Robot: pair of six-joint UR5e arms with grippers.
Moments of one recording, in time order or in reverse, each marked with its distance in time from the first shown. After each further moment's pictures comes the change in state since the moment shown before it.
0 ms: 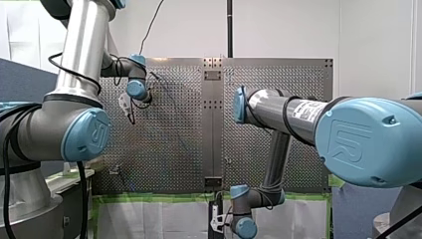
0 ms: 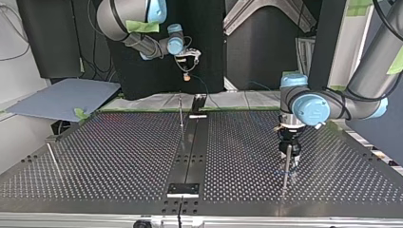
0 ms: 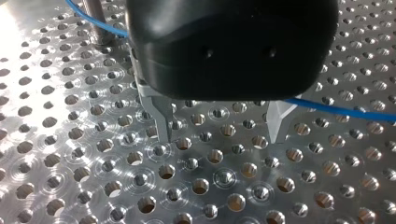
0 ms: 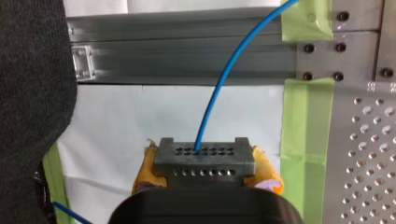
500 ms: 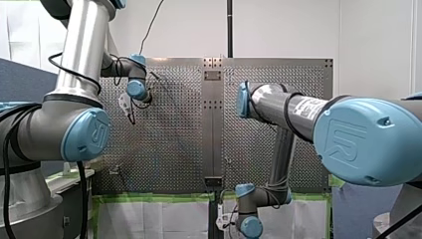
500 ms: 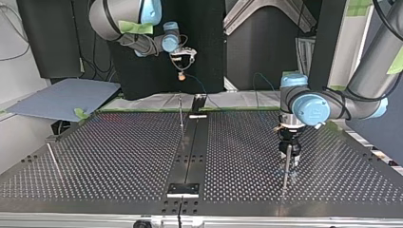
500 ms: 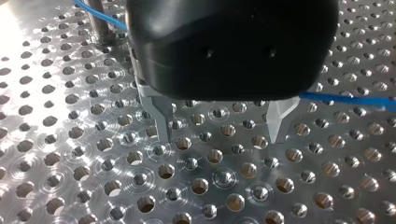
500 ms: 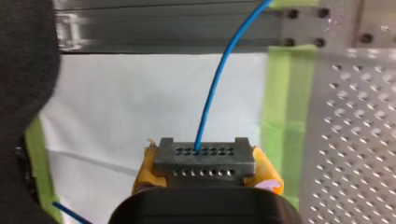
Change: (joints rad) left arm 0.000 0.000 0.000 0.000 0.000 -0.008; right arm -0.033 -0.052 0.098 -0.079 0.012 -0.035
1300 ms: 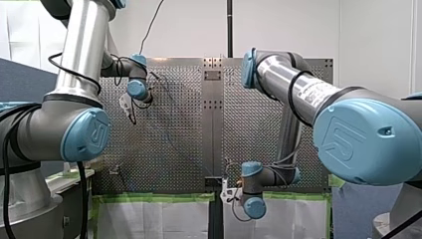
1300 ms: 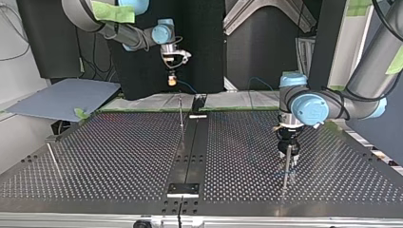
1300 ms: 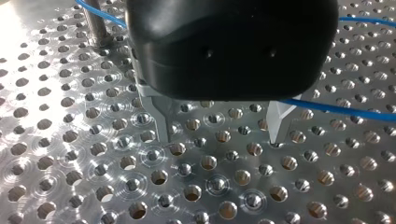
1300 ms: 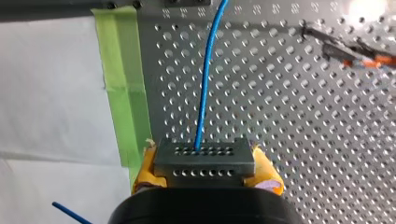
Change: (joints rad) left arm -0.006 0.000 0.000 -0.006 0.000 -0.015; right arm -0.014 -0.229 0.257 -0.257 0.074 -0.028
